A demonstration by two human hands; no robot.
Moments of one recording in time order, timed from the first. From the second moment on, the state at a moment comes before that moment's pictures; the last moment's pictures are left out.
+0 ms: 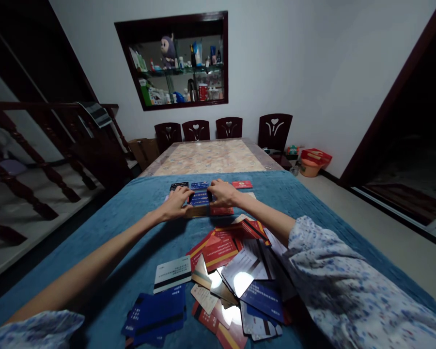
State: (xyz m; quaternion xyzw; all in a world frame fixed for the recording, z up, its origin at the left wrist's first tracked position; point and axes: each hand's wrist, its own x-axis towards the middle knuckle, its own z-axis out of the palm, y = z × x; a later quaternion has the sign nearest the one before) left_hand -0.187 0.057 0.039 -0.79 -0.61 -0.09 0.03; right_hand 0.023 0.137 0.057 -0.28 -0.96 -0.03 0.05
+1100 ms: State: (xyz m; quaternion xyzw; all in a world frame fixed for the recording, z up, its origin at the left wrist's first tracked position) left_hand -0.218 0.164 0.025 -0.74 -0.67 -0.01 0.03; right_hand -0.037 0.237 0.039 -0.34 -0.94 -0.05 -0.02
